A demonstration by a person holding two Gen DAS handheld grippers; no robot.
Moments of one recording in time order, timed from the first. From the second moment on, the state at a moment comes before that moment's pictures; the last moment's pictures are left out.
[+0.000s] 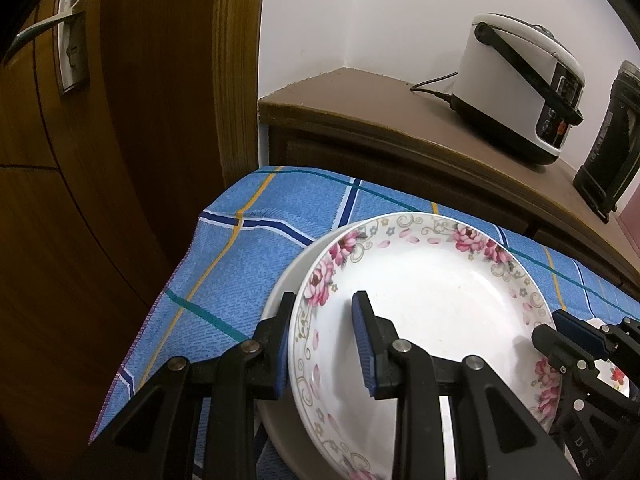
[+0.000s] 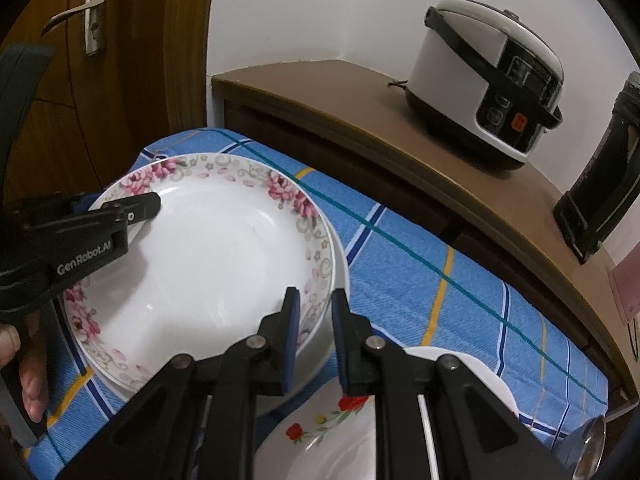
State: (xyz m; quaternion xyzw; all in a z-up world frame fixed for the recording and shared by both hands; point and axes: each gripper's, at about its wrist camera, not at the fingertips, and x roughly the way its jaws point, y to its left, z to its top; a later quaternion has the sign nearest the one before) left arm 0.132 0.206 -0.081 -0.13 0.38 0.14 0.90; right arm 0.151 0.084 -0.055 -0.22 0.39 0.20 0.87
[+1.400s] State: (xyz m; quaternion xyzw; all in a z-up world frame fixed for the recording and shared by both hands) left arm 0.128 0.202 -0.076 -0.11 0.37 0.15 0.91; right arm 0.149 0.080 -0.049 -0.20 0.38 0.21 0.88
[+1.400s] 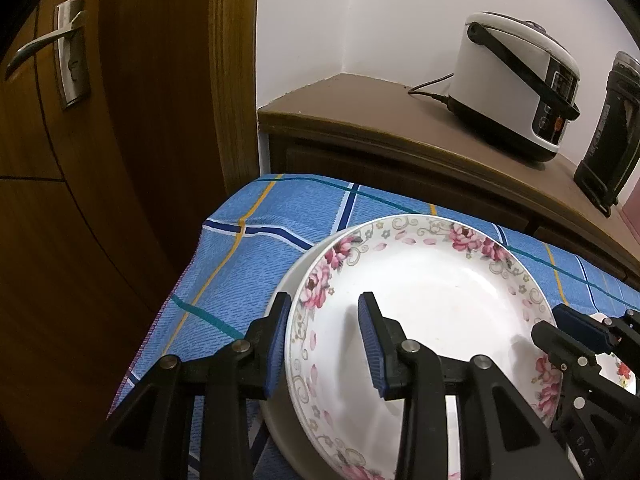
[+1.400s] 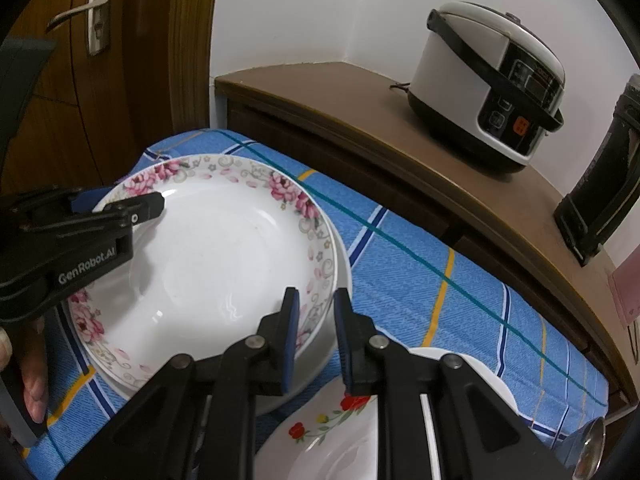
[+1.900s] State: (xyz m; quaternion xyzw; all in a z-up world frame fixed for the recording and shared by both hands) left arm 0.112 0.198 -0.065 -0.10 0.33 0.17 0.92; right arm 0.100 0.004 -0.001 -0.09 0.31 0.15 0.93
